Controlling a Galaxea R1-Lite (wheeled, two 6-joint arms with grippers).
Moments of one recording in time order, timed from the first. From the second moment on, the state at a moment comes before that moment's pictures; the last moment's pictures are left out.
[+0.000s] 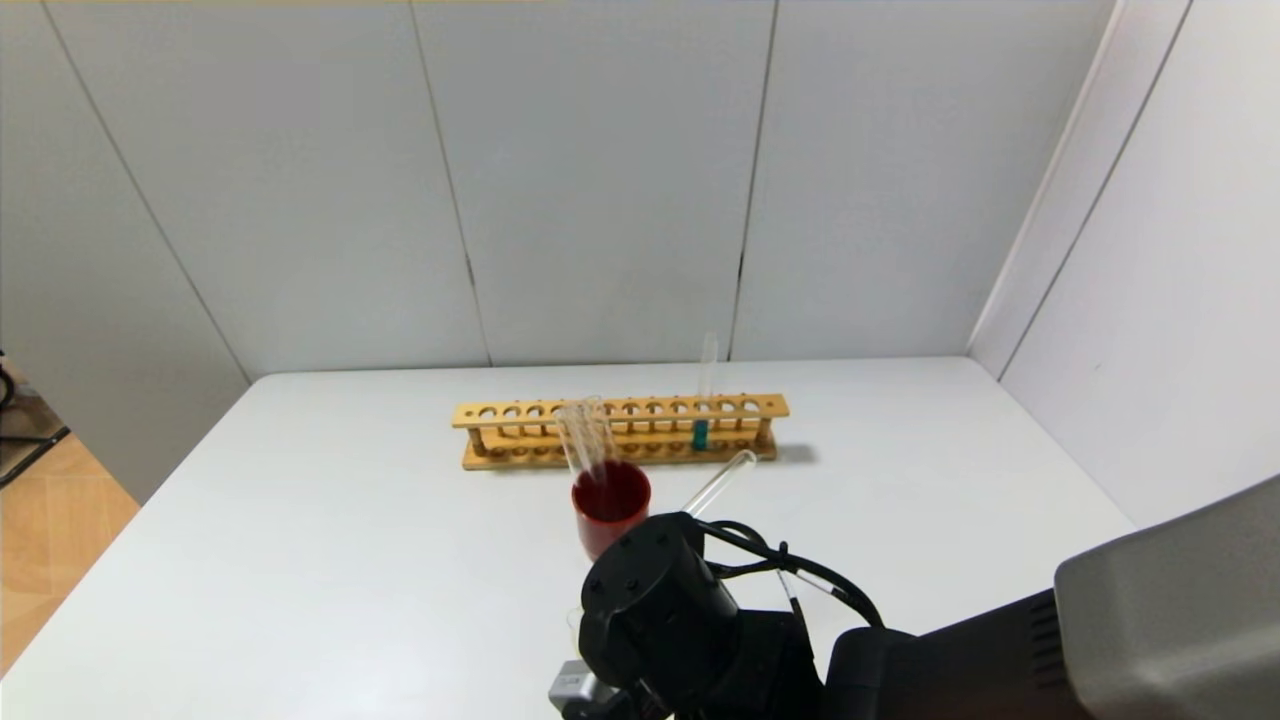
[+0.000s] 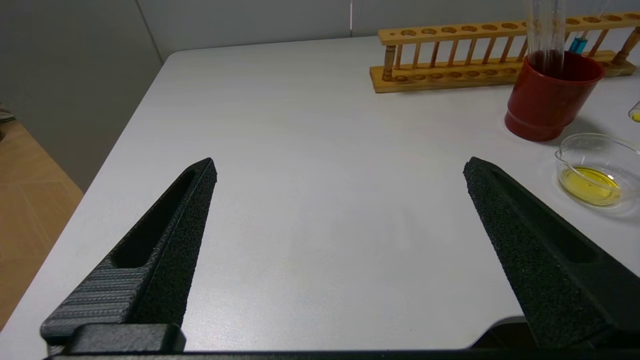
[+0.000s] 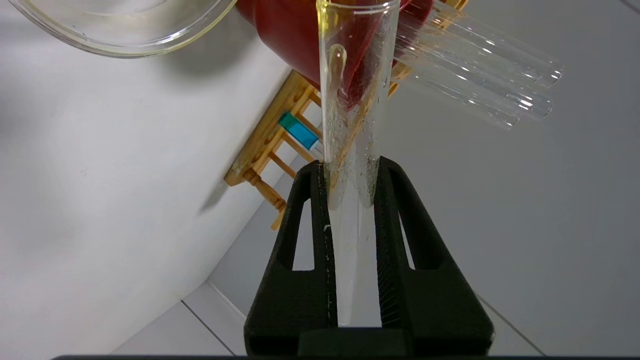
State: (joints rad) left arm 0.00 0.00 0.00 0.00 -0.01 0.02; right arm 1.07 2.08 -0.96 -0.46 -0.72 -1.61
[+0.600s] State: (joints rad) left arm 0.00 0.00 0.00 0.00 -0.01 0.02; right arm 1.07 2.06 -0.91 -0.49 -0.72 -1.59
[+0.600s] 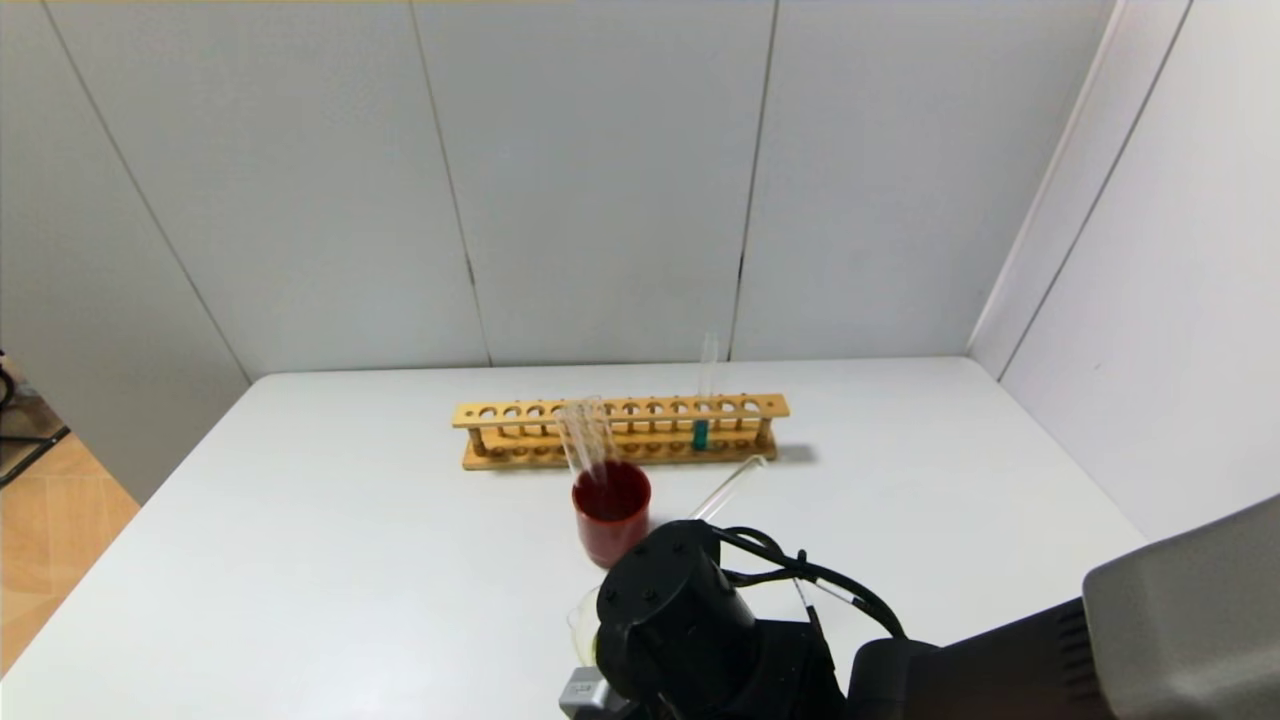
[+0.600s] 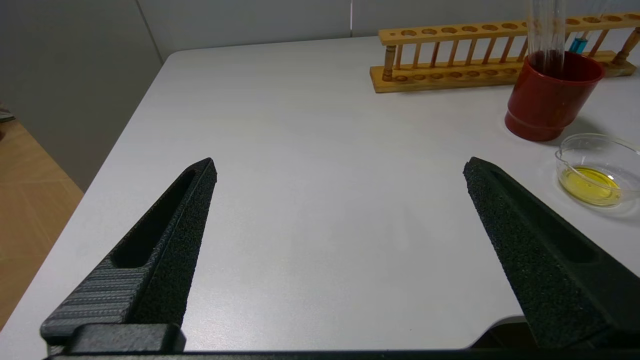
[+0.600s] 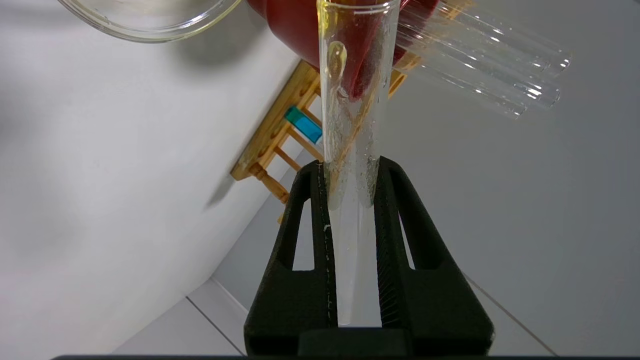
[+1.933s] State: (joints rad) left arm 0.00 0.00 0.00 0.00 -0.01 0.02; right arm 1.07 1.94 -1.00 -0.57 -0.68 -0.13
